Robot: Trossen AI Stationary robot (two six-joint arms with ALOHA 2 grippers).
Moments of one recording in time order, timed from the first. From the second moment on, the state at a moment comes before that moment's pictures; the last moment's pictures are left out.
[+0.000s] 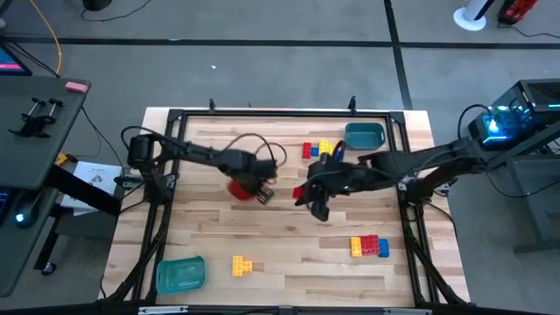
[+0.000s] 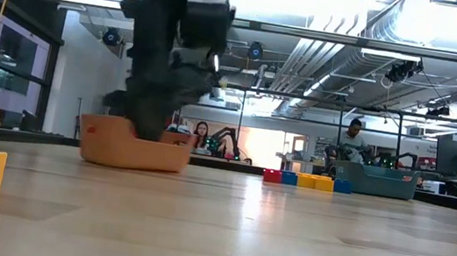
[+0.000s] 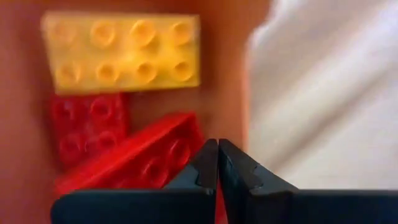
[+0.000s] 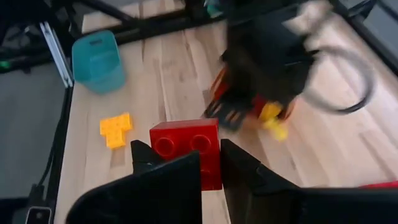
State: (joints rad) left arm 0.07 1.82 1.14 -0.67 0.04 -0.79; right arm 0.23 1.45 1.45 -0.68 0.24 0.36
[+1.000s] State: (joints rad) left arm 0.02 1.11 1.05 -0.71 -0.40 -0.64; right arm 0.17 1.62 1.23 -0.27 0.05 0.46
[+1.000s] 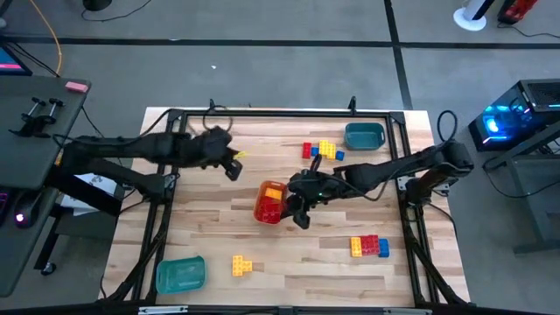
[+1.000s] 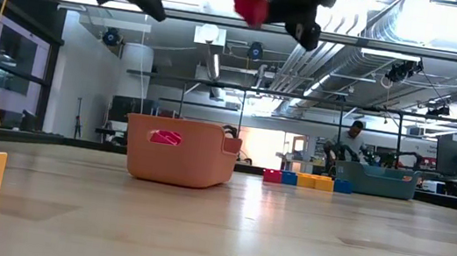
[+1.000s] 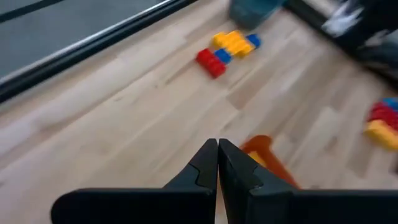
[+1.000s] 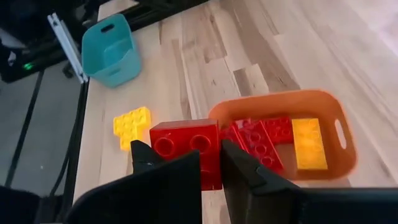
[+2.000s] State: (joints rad) left arm 0.06 0.97 0.72 -0.22 -0.11 -0.39; right arm 0.10 1.83 1.24 -0.13 0.07 0.47
